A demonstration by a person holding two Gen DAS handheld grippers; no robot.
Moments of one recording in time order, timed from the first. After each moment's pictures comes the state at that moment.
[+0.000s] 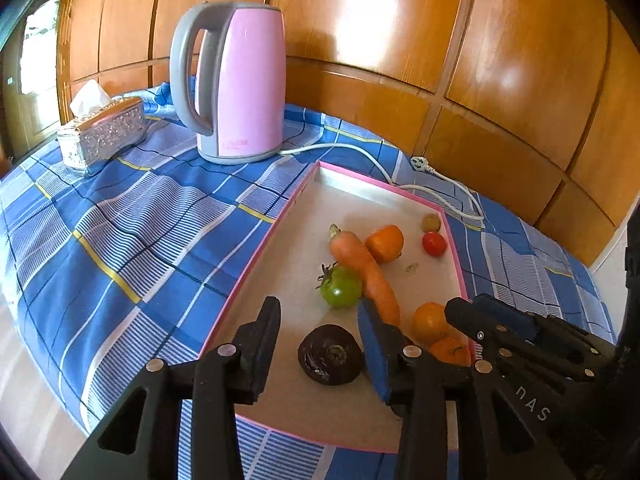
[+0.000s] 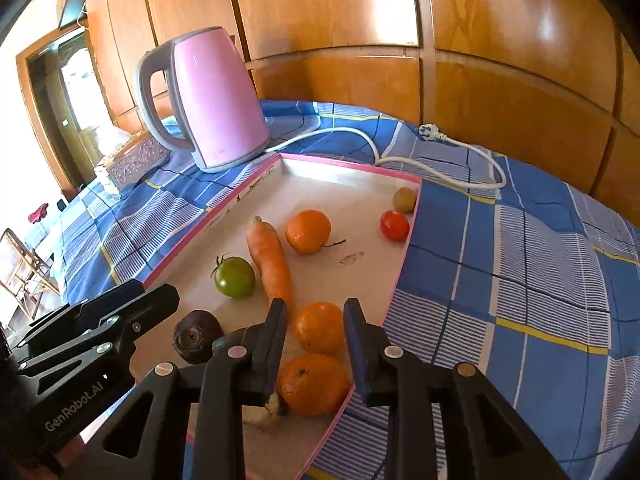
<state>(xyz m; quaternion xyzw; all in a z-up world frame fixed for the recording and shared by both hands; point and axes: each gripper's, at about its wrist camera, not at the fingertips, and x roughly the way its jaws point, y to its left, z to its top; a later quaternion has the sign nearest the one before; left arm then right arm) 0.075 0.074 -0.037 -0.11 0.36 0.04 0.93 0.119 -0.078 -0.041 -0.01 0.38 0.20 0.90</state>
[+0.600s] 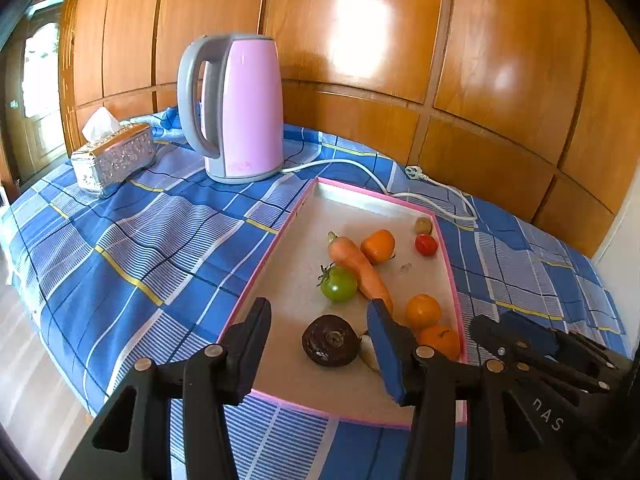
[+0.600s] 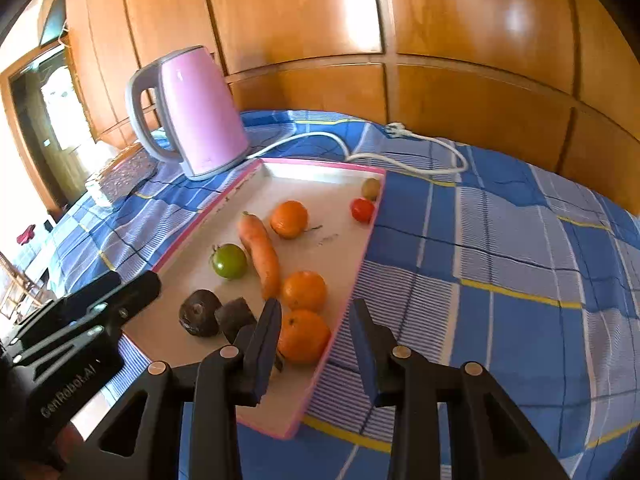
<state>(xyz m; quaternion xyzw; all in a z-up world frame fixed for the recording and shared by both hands) 0.044 0.062 -0.022 -0.08 0.33 0.05 0.94 0.083 -0.100 -0.033 0.02 0.38 0.16 0.91</state>
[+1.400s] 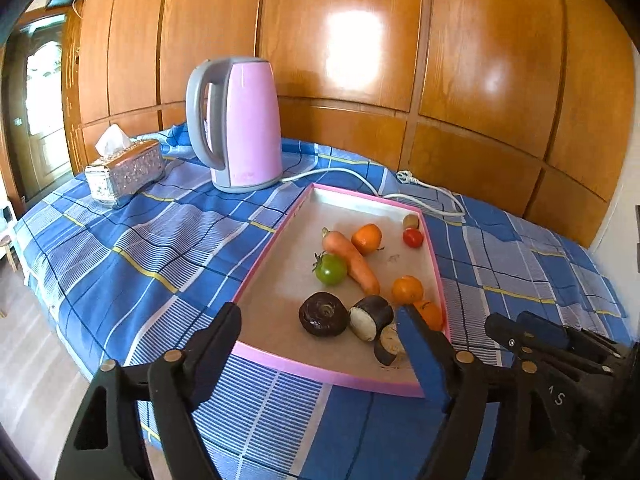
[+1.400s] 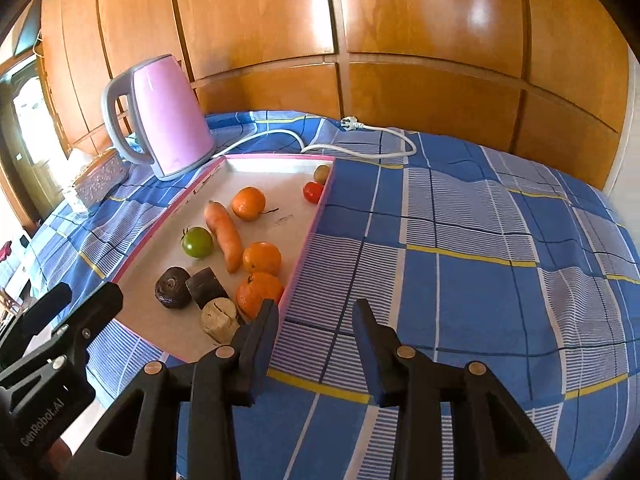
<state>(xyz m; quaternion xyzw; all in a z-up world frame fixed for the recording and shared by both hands) 0.002 0.045 -0.016 -0.06 0.30 0.06 0.95 0.048 -0.126 -0.032 0.03 0.38 0.10 0.92</state>
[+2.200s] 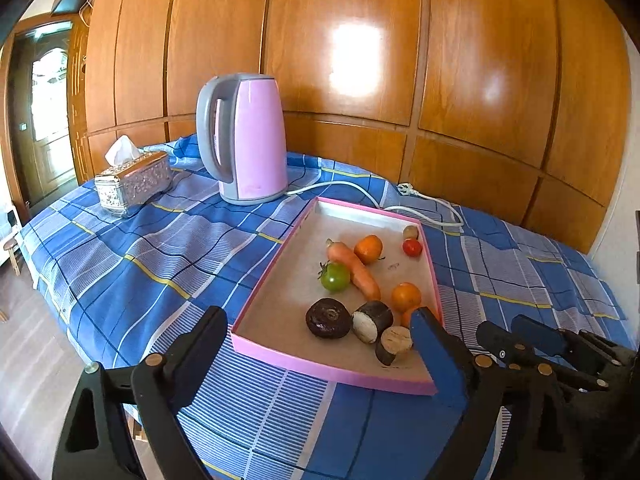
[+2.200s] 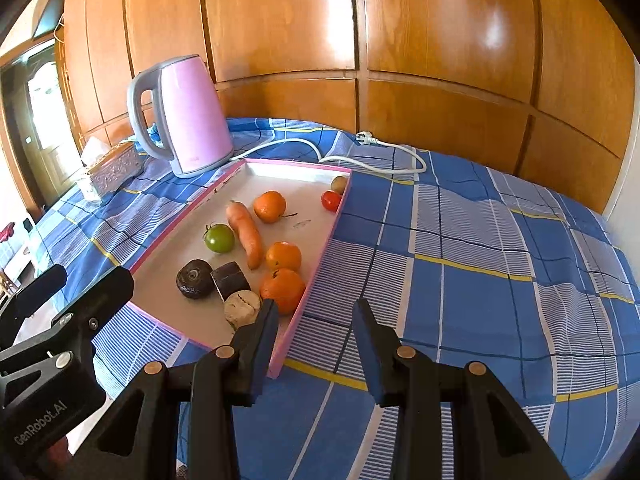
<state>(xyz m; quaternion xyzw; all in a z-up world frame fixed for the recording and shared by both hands) -0.015 0.047 -0.007 -0.05 0.28 0.06 0.96 0.028 -0.111 -0.023 -0.01 0.36 0.11 0.93</state>
